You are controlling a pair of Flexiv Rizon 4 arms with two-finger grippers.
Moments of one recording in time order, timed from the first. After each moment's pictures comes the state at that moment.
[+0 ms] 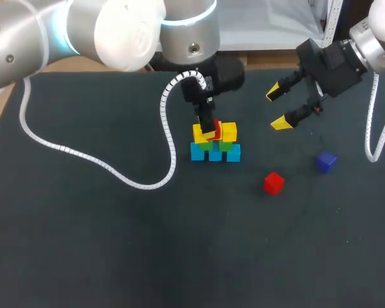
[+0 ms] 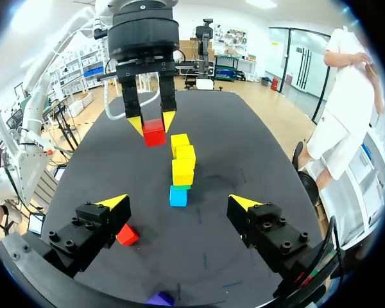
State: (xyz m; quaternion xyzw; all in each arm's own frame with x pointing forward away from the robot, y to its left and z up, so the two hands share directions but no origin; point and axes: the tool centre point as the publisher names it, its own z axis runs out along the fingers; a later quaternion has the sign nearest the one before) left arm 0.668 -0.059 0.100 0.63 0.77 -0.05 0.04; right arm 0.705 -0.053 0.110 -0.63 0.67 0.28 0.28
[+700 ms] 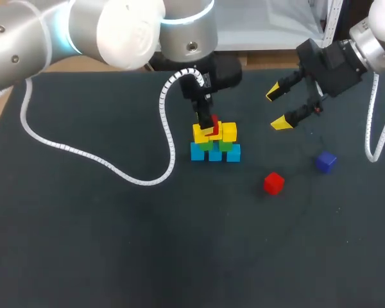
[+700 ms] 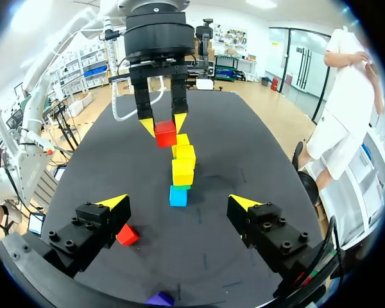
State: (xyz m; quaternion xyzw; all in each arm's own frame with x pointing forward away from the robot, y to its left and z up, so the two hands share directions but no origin) left arm 0.687 -0.058 0.095 0.64 0.77 -0.05 0.05; right arm 0.705 -0.053 0.110 -0.63 0.67 0.28 0.28
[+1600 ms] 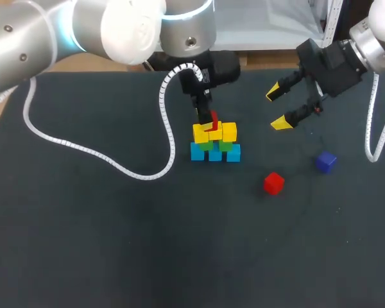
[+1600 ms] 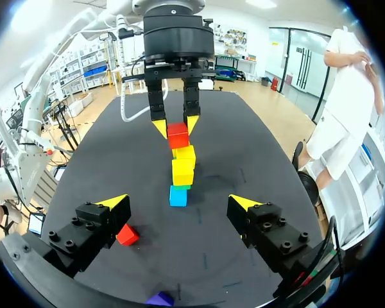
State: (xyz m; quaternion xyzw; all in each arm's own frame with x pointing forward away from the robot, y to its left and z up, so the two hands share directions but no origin) left arm 0.705 -0.057 0.090 0.64 0.77 -0.05 0.05; right arm 0.705 -0.053 0.110 -0.63 0.67 0.28 0.28
